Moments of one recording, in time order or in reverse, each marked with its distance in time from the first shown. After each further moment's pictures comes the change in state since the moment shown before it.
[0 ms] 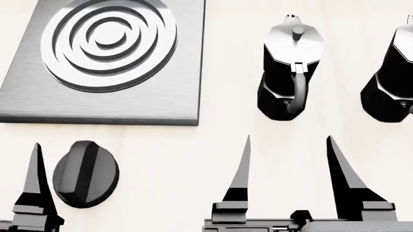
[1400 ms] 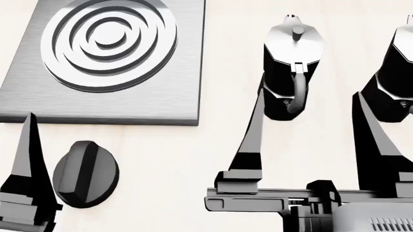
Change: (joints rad) left arm -0.152 -0.024 0.026 0.198 -0.072 -0.165 -0.037; right arm 0.159 0.027 0.056 -0.143 0.123 0.128 0.078
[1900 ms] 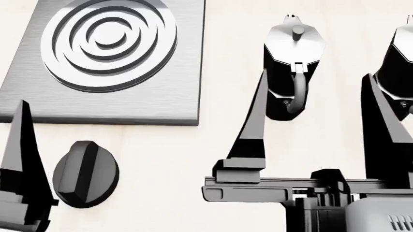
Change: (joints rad) left arm -0.073 -0.017 0.008 0.065 -0.054 -0.054 -0.038; right arm 0.075 0.009 0.009 -0.045 0.054 0.044 0.047
